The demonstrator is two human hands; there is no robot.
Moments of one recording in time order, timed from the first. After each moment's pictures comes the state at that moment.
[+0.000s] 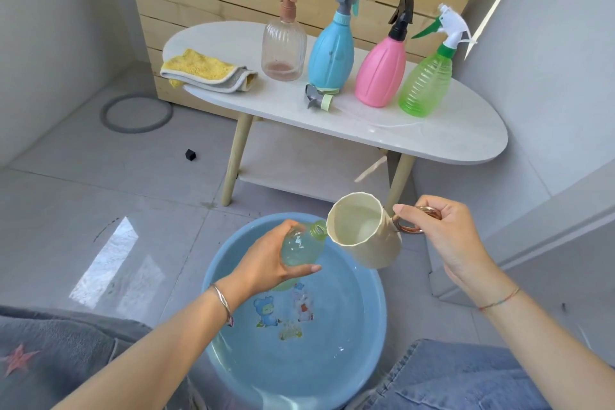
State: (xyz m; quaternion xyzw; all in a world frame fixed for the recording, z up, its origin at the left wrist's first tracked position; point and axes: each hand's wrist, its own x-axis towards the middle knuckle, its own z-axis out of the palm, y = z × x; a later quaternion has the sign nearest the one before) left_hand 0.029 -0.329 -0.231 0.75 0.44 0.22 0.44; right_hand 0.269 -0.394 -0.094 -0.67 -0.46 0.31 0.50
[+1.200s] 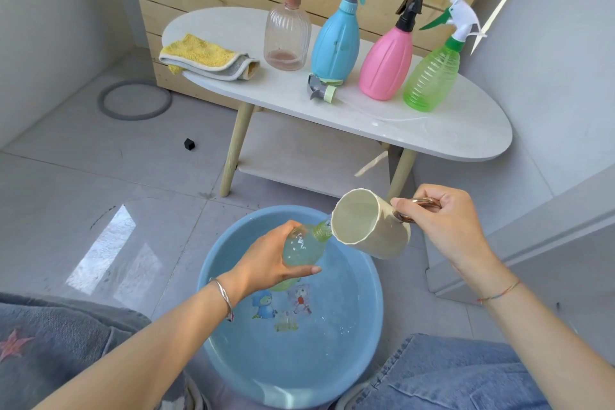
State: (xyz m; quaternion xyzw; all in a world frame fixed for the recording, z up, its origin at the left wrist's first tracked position) left_hand 0.034 -0.331 -0.242 0.77 0.43 0.20 0.44; right_hand 0.273 -0.386 -0.092 -0.70 -0.53 0.22 0.42
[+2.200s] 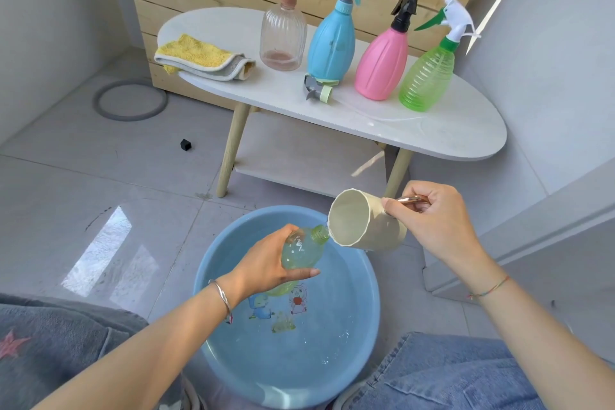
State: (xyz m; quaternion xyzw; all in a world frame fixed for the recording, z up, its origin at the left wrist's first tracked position) left_hand 0.038 -0.333 -0.246 0.76 0.43 0.18 0.45; right_hand 0.265 -0.386 -0.085 -0.70 -0.59 0.16 0.37
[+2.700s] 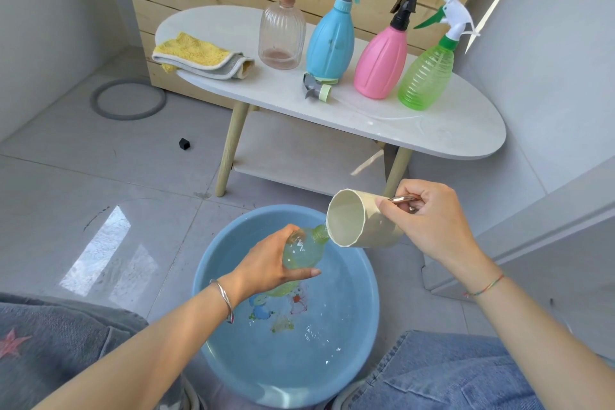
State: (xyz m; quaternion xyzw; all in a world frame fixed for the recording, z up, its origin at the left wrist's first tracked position) left_hand 0.041 -0.336 -0.245 0.76 0.44 0.18 0.45; right_hand 0.260 -0.386 -0.084 -0.69 -0.62 0.15 0.35
